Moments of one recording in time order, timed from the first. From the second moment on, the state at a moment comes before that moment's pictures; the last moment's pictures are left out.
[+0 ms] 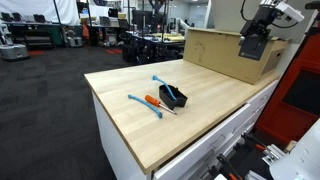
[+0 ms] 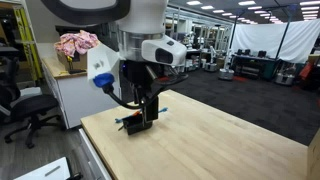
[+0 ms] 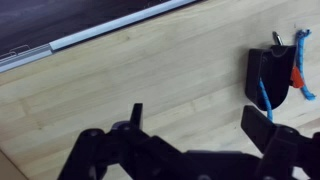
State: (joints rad) arm -0.13 -0.53 -0.32 -2.32 0.03 1.84 -0.14
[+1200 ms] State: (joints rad) arm -0.02 -0.47 -0.09 -2.39 0.15 2.12 0.00
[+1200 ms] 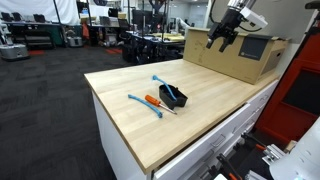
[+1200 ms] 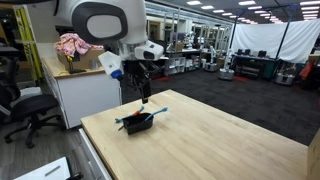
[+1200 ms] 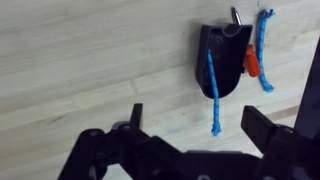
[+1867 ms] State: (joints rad) arm 0.09 -0.29 0.03 -2.42 0.20 2.38 0.02
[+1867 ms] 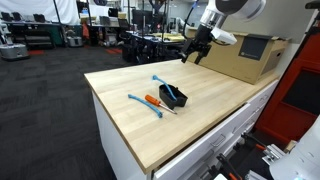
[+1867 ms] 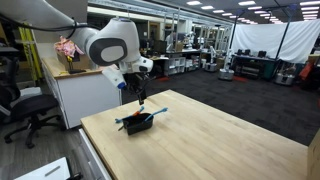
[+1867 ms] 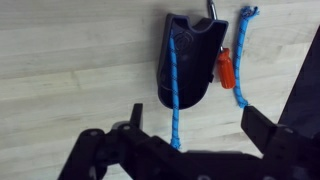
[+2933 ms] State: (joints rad) arm 0.13 0.08 0.09 -2.33 0.25 2.65 -0.10
